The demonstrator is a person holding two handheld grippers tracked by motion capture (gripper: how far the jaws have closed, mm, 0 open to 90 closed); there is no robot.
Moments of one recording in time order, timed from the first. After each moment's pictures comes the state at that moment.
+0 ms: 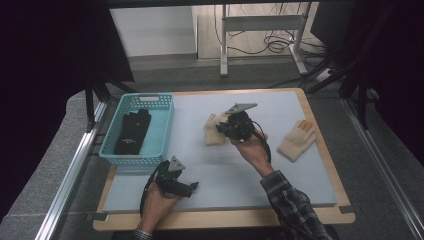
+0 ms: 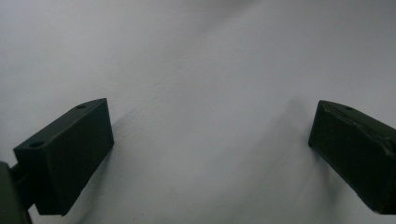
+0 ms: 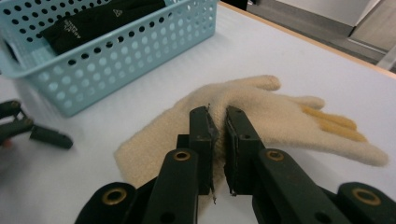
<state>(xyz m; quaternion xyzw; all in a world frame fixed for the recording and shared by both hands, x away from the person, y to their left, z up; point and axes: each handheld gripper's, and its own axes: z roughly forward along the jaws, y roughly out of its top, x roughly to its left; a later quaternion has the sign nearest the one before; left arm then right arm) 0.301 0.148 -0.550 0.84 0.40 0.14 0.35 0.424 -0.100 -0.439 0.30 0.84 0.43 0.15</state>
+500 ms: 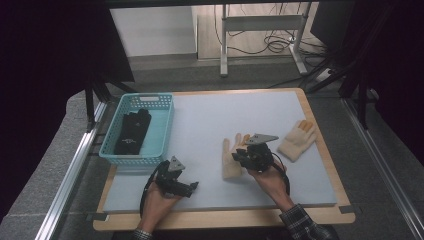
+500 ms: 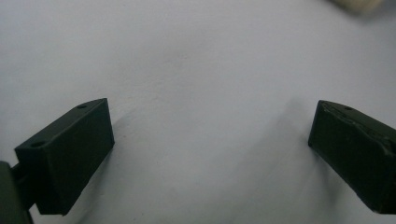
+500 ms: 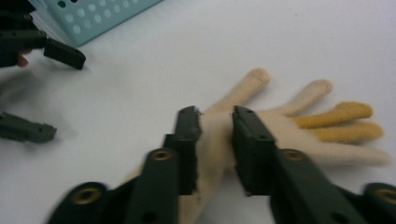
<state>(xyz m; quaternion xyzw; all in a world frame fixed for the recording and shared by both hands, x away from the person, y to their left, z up) 0.301 0.148 -0.550 0.84 0.40 0.14 0.35 0.359 -0.153 -0.487 0.33 0.84 0.41 0.14</state>
